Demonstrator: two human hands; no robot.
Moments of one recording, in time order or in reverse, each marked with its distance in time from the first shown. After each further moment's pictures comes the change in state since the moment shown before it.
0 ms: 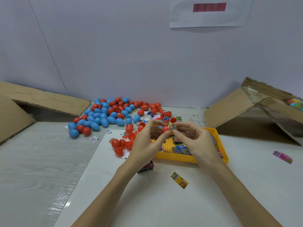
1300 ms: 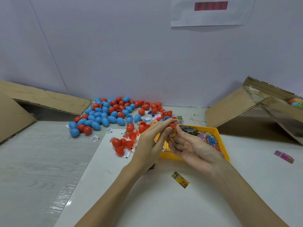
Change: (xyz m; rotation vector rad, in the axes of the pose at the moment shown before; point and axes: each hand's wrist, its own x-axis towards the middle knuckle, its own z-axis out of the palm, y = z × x) left_hand -0.002 -0.005 0.008 0.079 0.049 0.325; right_hand -0.008 -0.026 0.010 0.839 -0.217 0.598
